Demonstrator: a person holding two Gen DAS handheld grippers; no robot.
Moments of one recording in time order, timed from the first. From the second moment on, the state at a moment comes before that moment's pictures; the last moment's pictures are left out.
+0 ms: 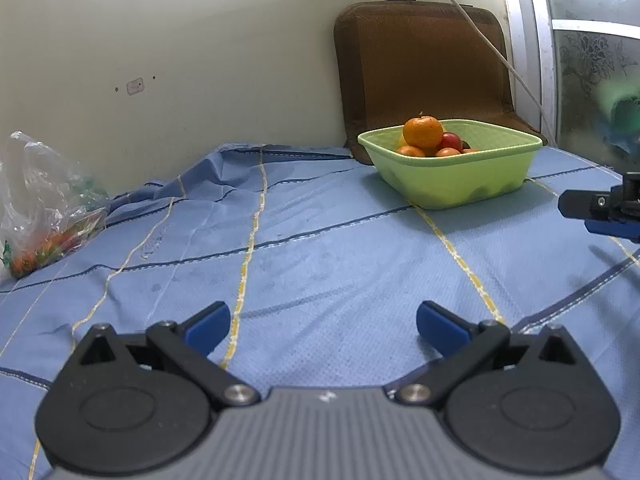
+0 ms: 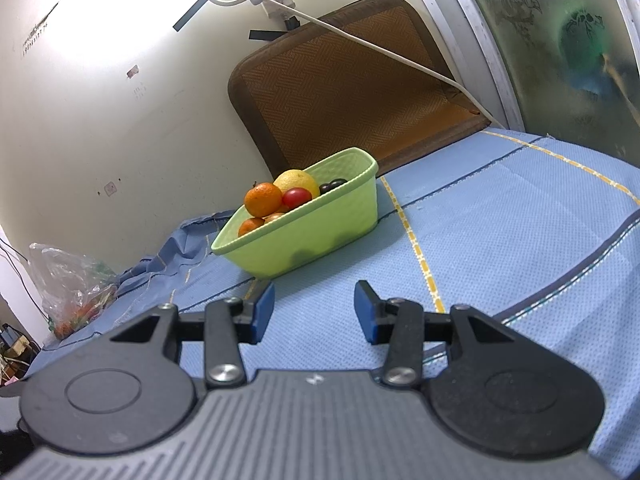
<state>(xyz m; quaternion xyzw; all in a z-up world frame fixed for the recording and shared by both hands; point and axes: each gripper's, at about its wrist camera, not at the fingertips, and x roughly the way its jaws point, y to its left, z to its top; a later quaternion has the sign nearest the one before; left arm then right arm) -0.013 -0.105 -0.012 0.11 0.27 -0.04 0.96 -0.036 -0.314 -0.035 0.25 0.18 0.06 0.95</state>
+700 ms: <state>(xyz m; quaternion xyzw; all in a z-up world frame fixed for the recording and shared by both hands) -0.010 -0.106 -0.015 0.12 0.28 -0.03 0.95 -0.036 -0.315 -0.036 0.25 0.17 0.06 0.95</state>
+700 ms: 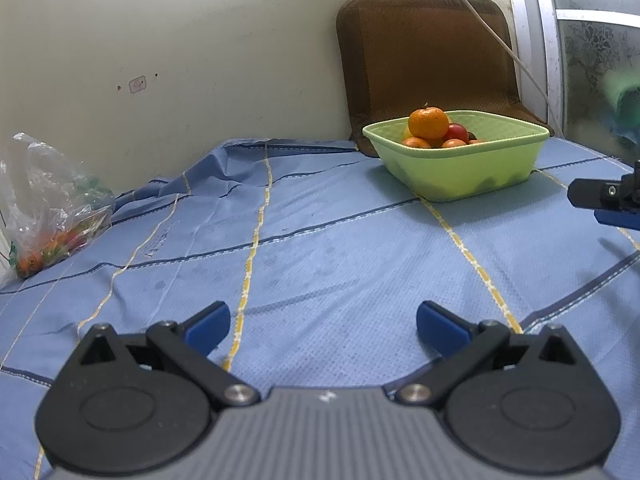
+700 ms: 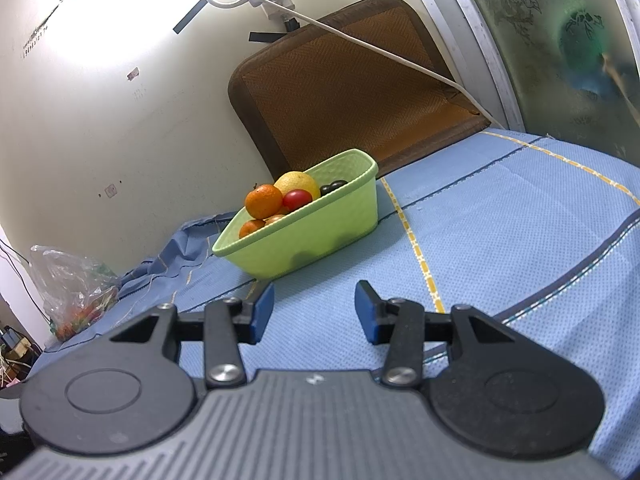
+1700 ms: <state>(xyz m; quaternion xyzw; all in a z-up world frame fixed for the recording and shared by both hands) -0.010 -0.104 -0.014 0.12 0.28 -0.03 0.95 -0.045 -0.313 -0.034 0.25 0.16 0.06 0.95</state>
